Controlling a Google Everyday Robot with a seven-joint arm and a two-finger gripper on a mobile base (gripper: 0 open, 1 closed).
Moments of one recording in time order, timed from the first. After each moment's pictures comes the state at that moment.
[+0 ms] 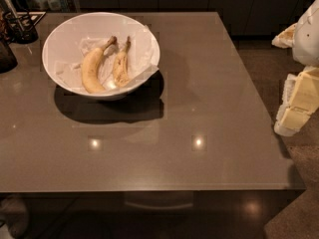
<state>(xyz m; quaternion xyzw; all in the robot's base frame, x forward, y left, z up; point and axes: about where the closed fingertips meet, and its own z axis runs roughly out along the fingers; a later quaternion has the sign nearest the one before) 0.438 -0.216 0.977 -0.60 0.78 -0.03 0.16</state>
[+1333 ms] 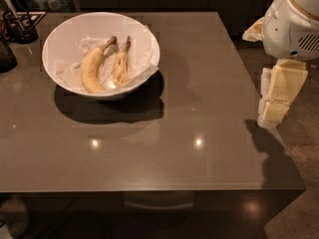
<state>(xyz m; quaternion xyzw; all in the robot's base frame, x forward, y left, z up) 0.453 -0.178 0.979 -0.67 0.73 -0.04 0.14</state>
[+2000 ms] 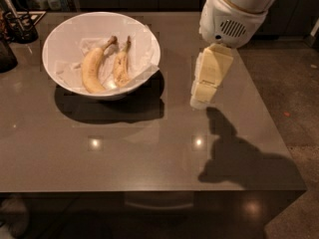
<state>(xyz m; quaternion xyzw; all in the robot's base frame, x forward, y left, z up) 0.492 -0.093 0.977 -0.63 0.76 0.00 0.17</state>
